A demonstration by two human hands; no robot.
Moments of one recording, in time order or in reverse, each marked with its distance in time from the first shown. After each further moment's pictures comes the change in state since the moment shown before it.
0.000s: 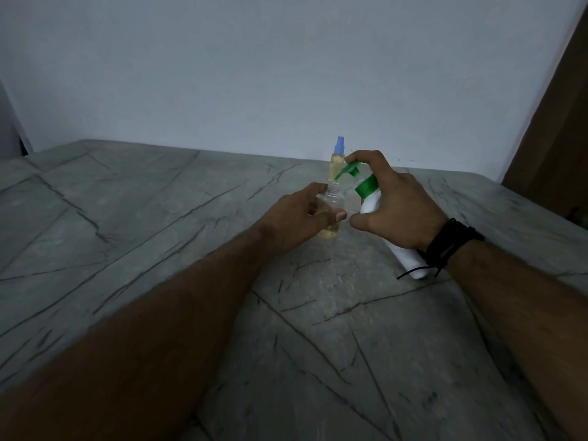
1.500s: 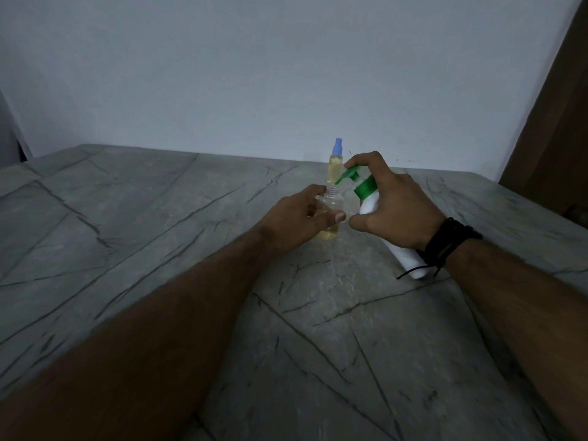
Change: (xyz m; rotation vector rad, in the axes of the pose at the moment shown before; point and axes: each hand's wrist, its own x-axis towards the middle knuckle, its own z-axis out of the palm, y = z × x) left_hand 0.001 0.002 0.000 -0.003 -0.017 -0.012; right_hand 0.001 0.003 0.000 0.009 0.000 0.014
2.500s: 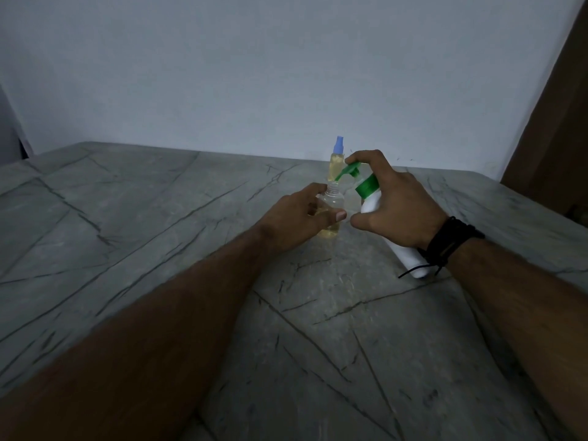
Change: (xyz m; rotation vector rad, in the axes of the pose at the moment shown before) left_hand 0.000 -0.001 0.000 -0.001 -0.009 -0.007; right_hand -0.001 -0.002 -0.001 -0.013 0.004 -0.010
